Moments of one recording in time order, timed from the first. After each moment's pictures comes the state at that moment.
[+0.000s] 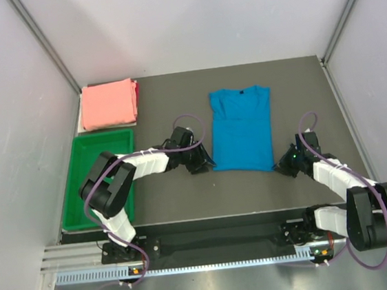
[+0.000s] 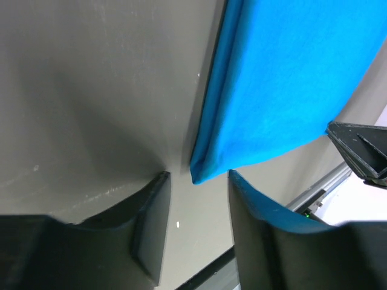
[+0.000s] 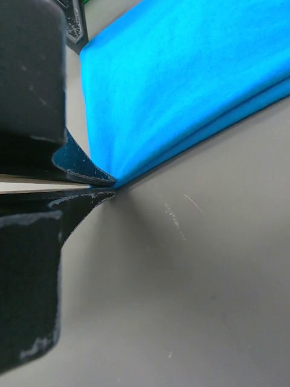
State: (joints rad) left arm -0.63 1.76 0.90 -0.02 0.32 -0.97; right arm 0.05 1.16 0.41 -0.23 -0.17 0.85
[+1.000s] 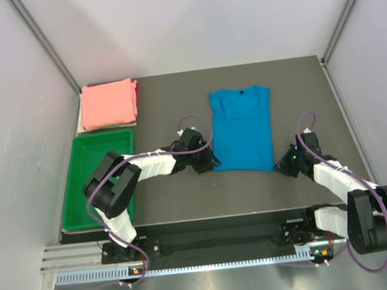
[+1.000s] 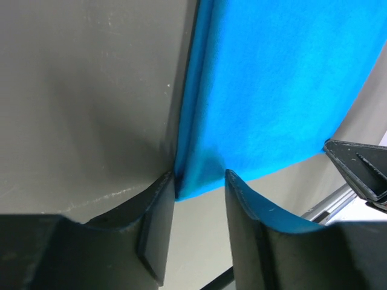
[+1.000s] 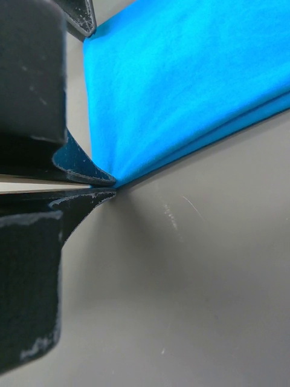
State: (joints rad) left arm -0.71 1.79 0.93 0.01 0.18 -1.02; right arm 0.05 1.13 0.39 -0.22 -0.17 0.79
